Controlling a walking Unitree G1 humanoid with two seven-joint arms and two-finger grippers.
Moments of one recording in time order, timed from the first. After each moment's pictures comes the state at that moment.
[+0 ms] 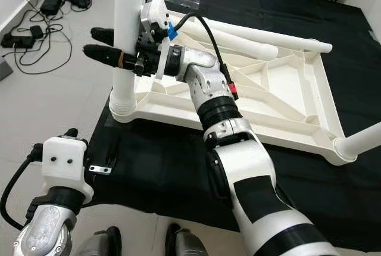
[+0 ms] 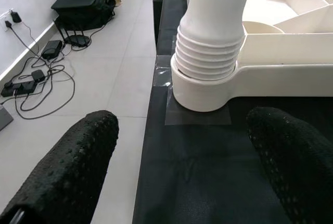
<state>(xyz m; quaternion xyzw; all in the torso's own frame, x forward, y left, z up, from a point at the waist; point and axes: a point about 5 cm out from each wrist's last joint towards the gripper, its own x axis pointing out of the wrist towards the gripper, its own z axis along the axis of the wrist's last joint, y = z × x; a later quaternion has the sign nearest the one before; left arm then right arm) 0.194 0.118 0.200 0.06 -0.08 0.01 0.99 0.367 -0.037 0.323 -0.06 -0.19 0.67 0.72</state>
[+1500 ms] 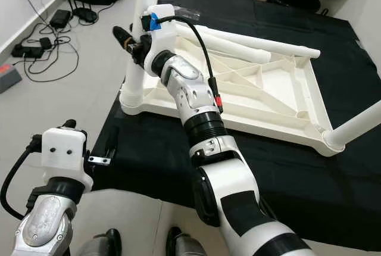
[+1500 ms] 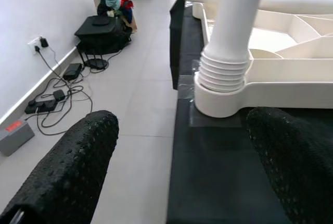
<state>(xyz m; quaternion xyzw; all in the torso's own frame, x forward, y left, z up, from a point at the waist) 0.205 0.121 0.208 0.06 -0.11 0.01 0.99 0.394 -0.041 0.300 0.07 -0.11 0.30 0.95</state>
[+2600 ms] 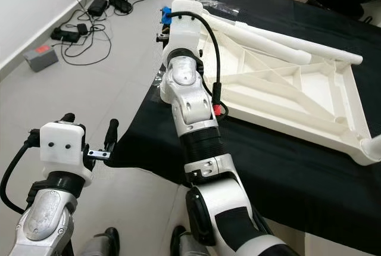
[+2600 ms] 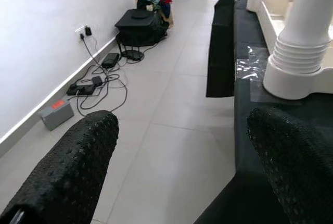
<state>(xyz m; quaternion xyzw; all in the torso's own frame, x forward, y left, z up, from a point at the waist) 0.208 0.123 0.214 0.06 -0.12 0.02 0.99 0.382 -0.059 0.314 0.03 -0.13 -0.05 0.99</state>
